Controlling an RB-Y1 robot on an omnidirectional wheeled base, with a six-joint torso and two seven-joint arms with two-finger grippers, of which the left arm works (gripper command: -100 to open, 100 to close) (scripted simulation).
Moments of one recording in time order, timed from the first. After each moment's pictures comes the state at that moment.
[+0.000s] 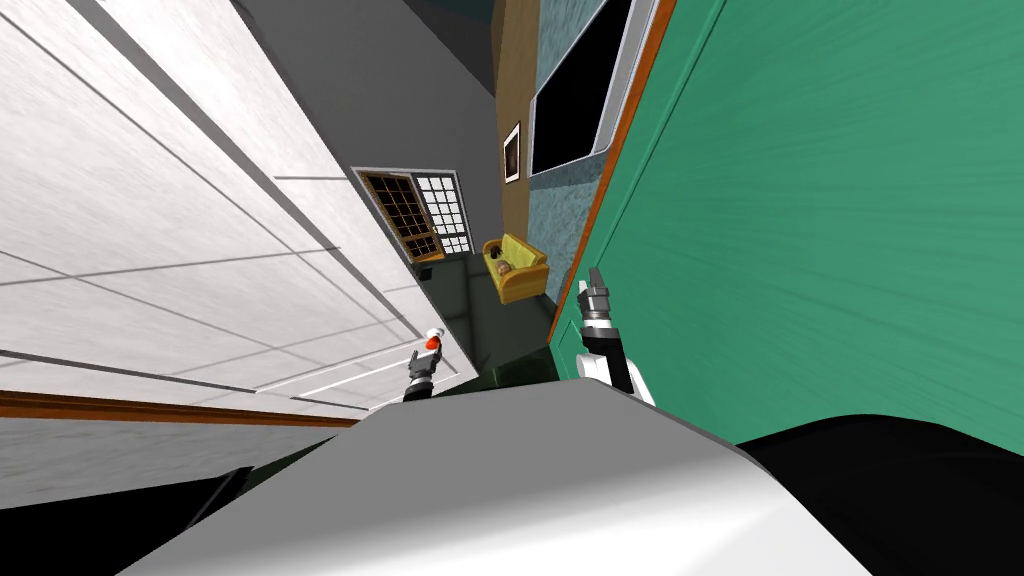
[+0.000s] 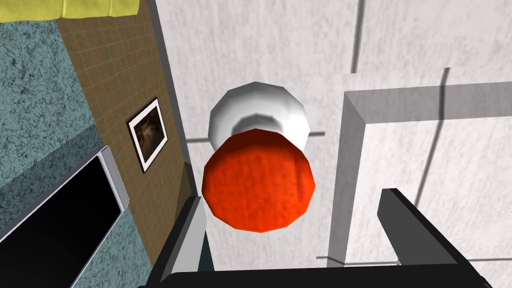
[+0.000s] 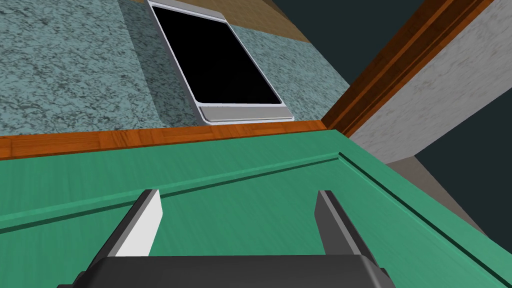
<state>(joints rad) 0.14 0.06 0.36 -0.91 -0.22 -0.79 -1.31</state>
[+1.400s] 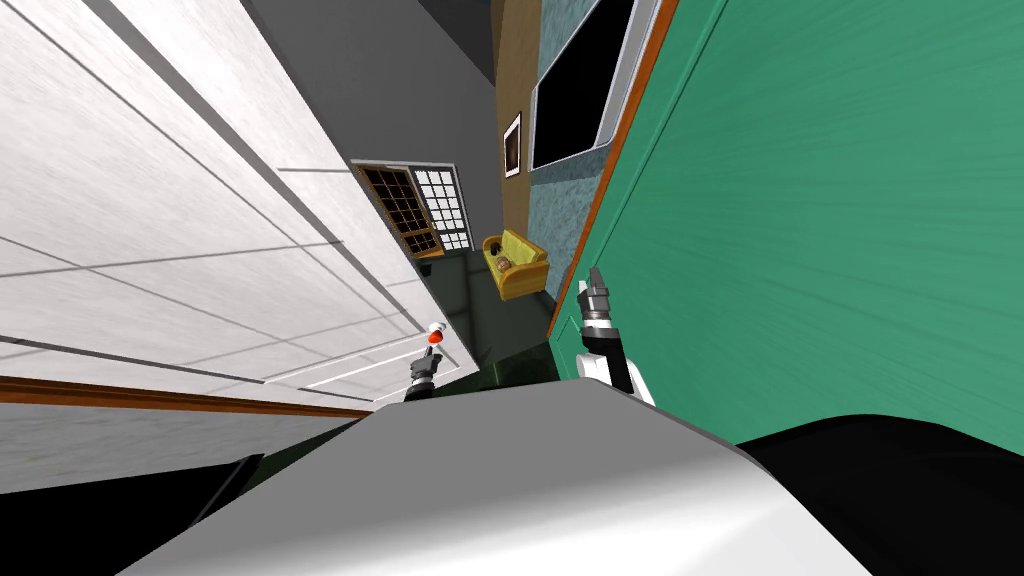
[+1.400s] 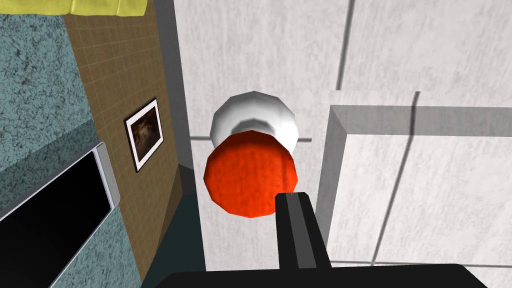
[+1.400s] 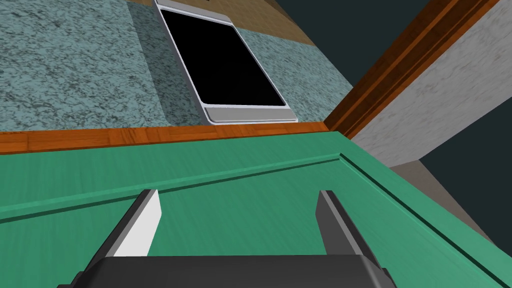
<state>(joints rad) 0.14 0.07 0.34 -0.91 -0.21 -0.79 -1.24</state>
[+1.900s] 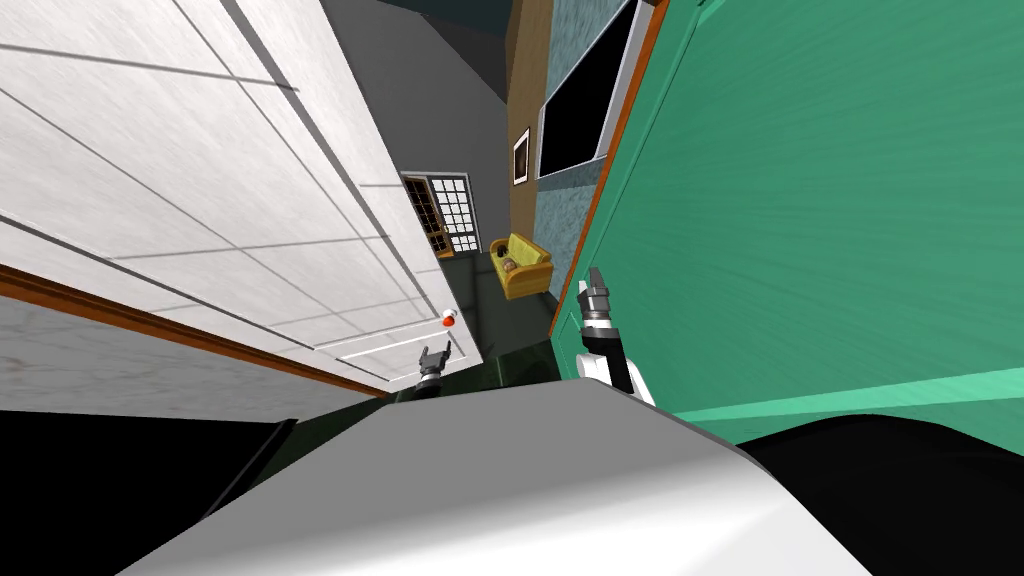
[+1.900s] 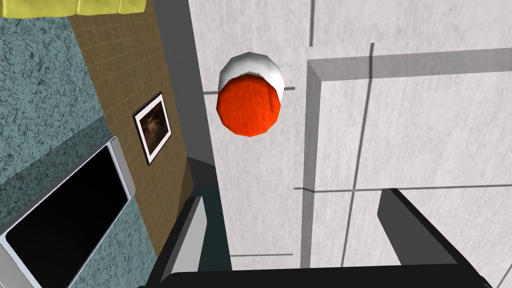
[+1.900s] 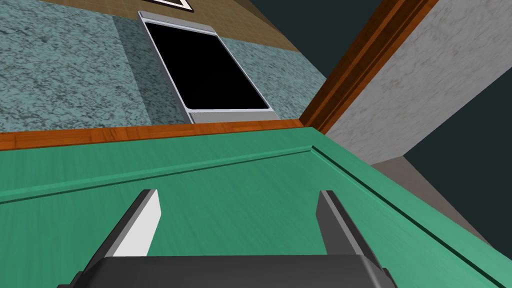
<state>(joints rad) 0.16 0.01 0.30 -0.97 -0.25 -0.76 -1.33</state>
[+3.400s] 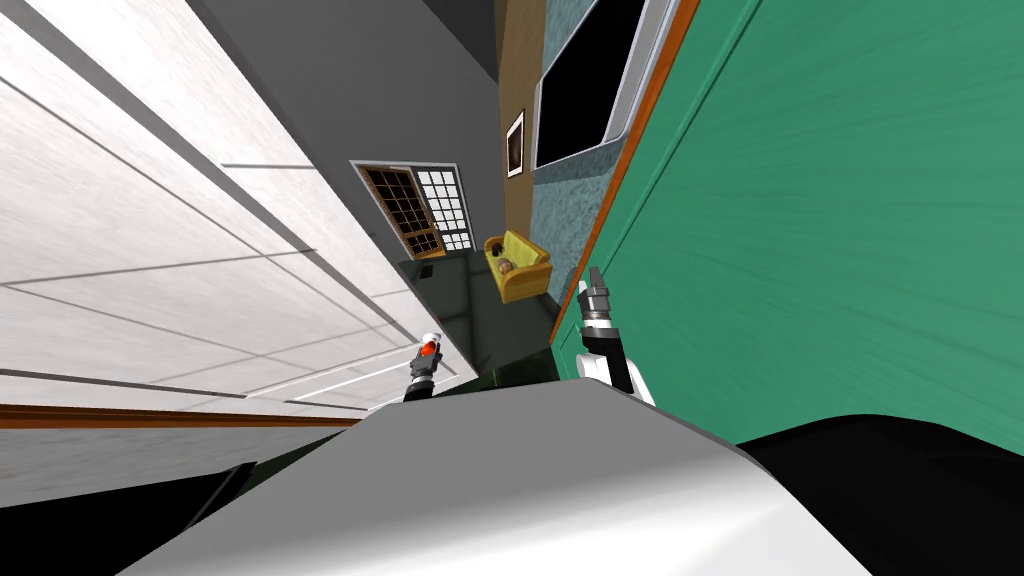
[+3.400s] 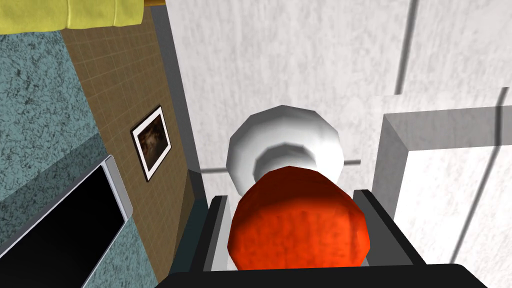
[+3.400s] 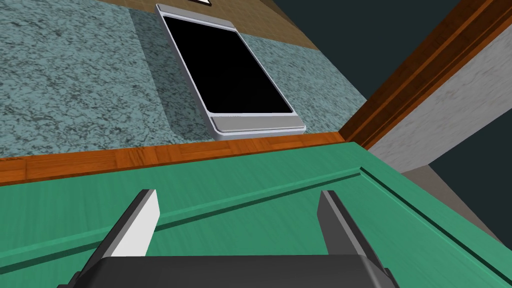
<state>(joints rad) 0.14 0.07 0.34 -0.93 -0.23 -0.78 -1.30</state>
